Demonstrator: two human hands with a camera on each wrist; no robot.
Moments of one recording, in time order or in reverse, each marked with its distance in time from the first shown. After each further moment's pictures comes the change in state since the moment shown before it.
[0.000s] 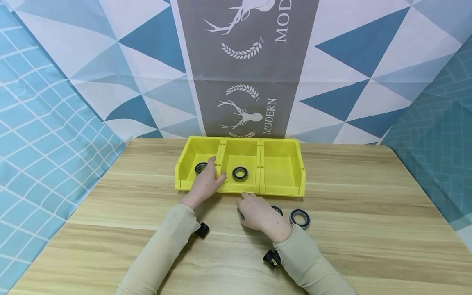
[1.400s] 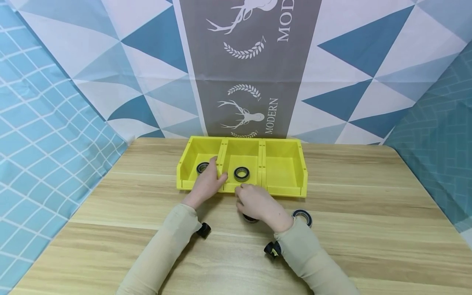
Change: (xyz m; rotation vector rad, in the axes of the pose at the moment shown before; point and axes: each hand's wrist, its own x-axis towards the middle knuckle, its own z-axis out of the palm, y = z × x) left_hand 0.000 0.000 0.001 -0.015 0.007 -0.017; right_hand 0.015 0.008 -0.011 0.026 0.140 -0.066
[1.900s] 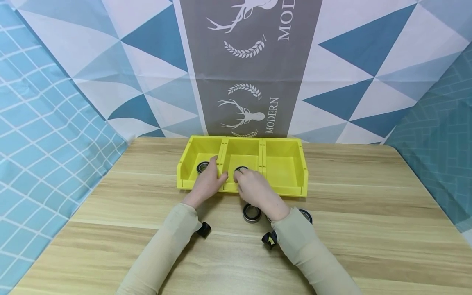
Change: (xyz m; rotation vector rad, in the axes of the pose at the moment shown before) left_hand 0.002 0.000 0.000 0.003 -0.005 -0.007; right_hand 0.023 0.013 -0.005 -0.068 0.276 -0.049
